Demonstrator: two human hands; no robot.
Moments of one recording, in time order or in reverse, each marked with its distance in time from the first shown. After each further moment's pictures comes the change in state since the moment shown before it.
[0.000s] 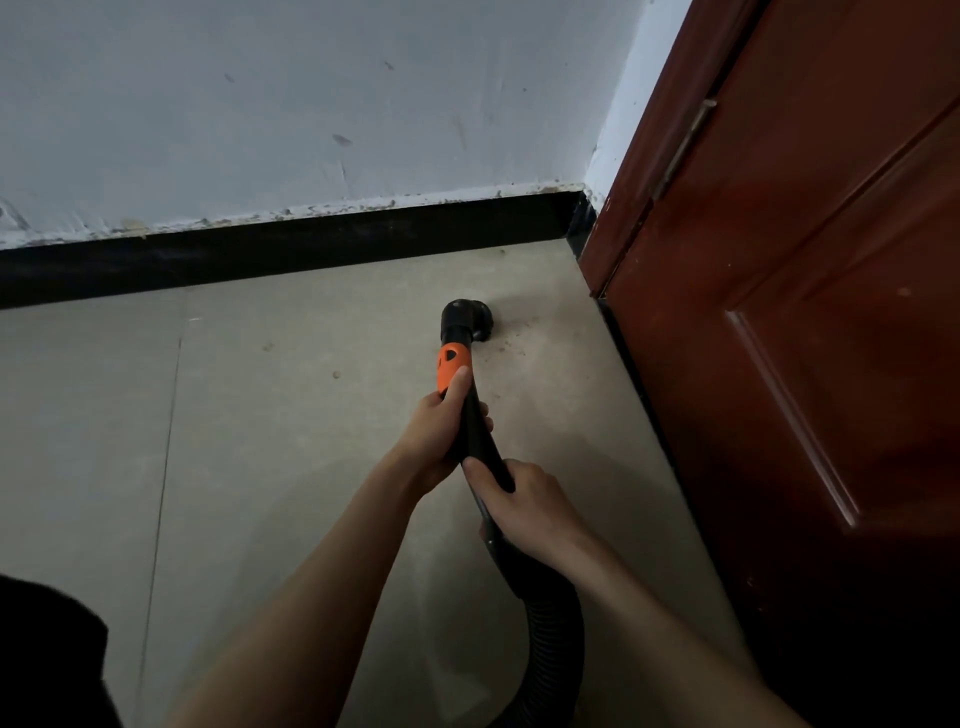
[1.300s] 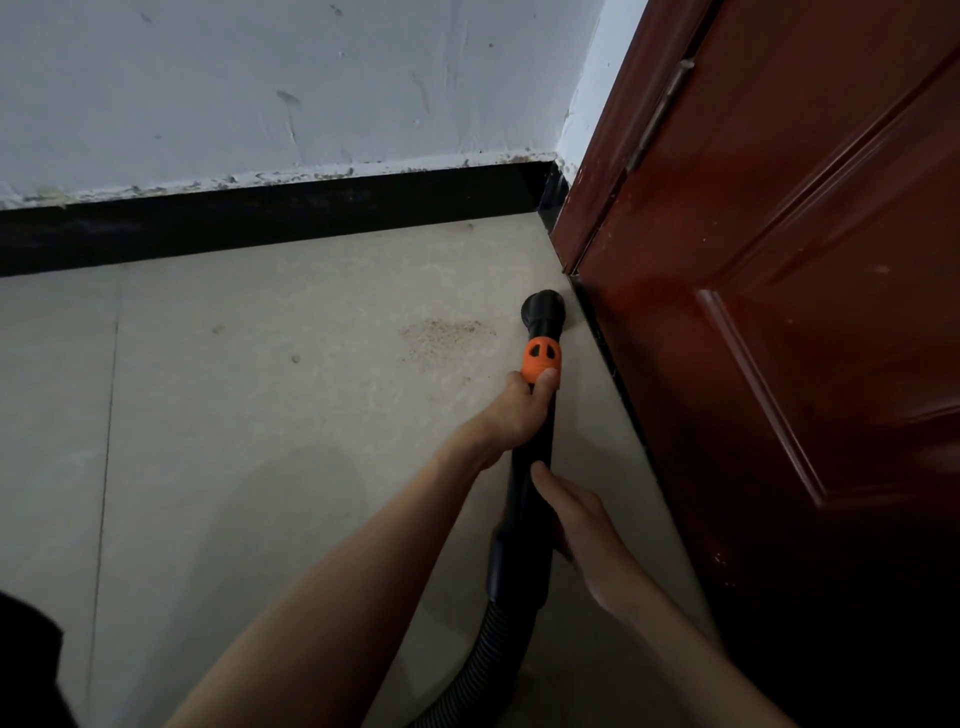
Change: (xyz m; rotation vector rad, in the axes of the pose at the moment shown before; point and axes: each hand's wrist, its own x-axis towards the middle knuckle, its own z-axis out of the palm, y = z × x) left_hand 0.020 -0.016 0.086 0.657 -0.188 0.042; right_hand -0.026 0.058 -0.025 0.722 0.070 0.233
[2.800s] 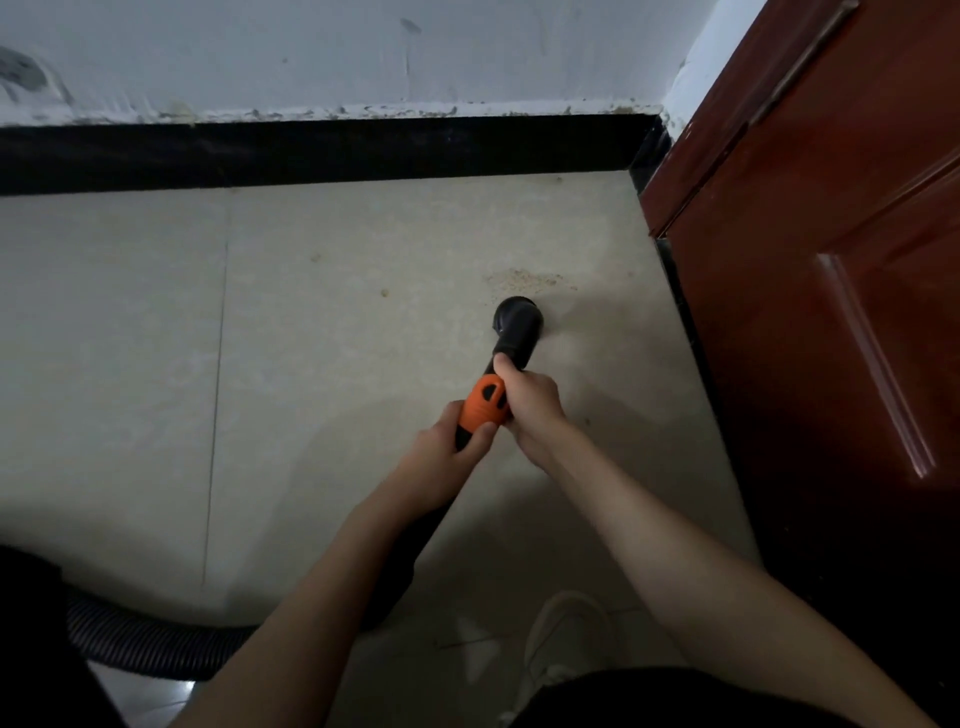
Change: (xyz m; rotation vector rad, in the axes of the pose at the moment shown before) left_hand -0.107 -0.128 -0.075 0.286 0.259 0.006; right_hand 0.062 -0.019 0.125 0.013 0.159 0.093
